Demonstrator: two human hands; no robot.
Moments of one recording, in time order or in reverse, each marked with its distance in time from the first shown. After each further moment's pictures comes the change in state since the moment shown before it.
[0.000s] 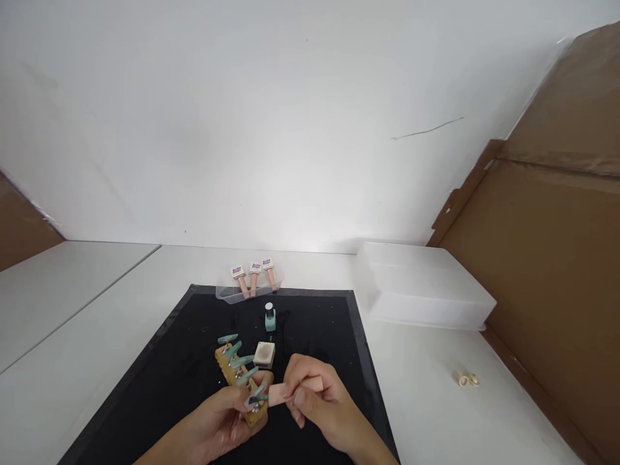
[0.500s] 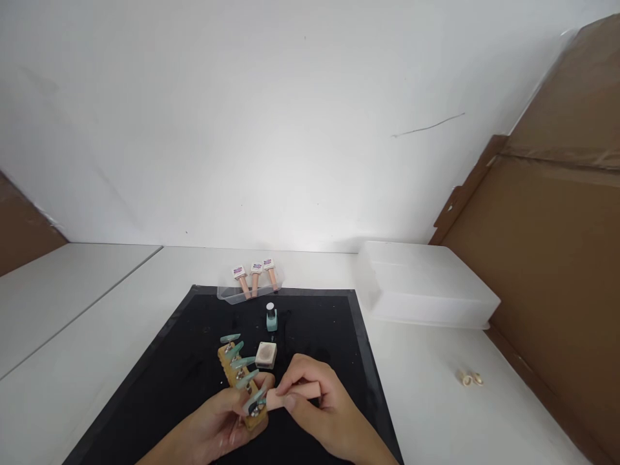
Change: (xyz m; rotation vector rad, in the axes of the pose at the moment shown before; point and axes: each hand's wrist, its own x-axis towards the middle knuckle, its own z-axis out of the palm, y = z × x) left_hand 0.002 0.001 -0.002 0.040 -0.048 -0.008; right_hand -0.002 -0.016 0.004 -0.390 0.016 -0.008
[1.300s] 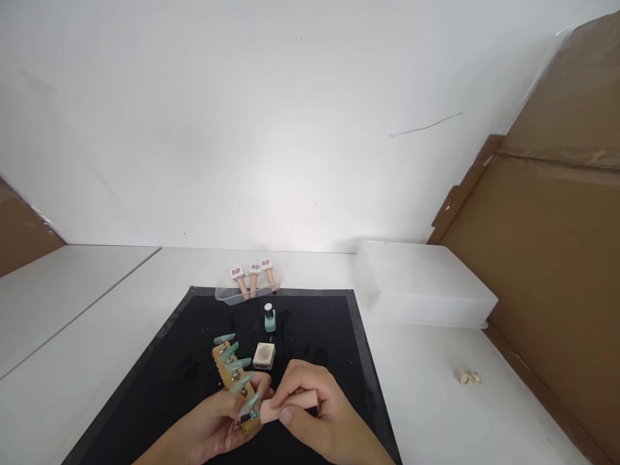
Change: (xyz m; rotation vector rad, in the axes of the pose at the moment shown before) left_hand -0.001 0.002 -0.006 0.089 -0.038 0.025; right_hand 0.002 -0.002 0.002 -0.028 -0.011 -0.081
